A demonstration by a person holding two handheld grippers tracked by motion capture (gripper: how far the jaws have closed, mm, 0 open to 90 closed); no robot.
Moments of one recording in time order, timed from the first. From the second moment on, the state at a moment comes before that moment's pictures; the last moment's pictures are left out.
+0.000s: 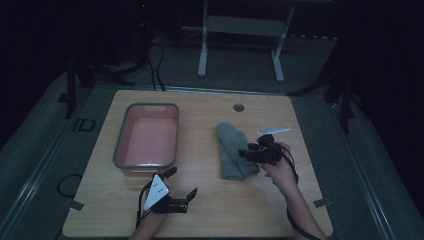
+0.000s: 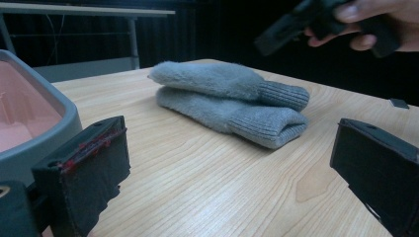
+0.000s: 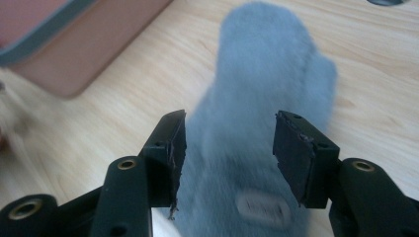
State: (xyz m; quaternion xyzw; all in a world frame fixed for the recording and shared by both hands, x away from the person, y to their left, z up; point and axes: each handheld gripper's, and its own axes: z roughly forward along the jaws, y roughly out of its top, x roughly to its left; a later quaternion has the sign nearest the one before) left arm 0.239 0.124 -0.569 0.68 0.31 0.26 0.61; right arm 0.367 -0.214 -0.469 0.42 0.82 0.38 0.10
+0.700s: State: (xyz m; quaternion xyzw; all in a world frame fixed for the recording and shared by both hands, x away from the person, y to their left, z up) left arm 0.239 0.125 -0.569 0.68 0.31 0.26 0.61; right arm 0.337 -0.227 -0.521 0.25 0.91 0.27 0.19
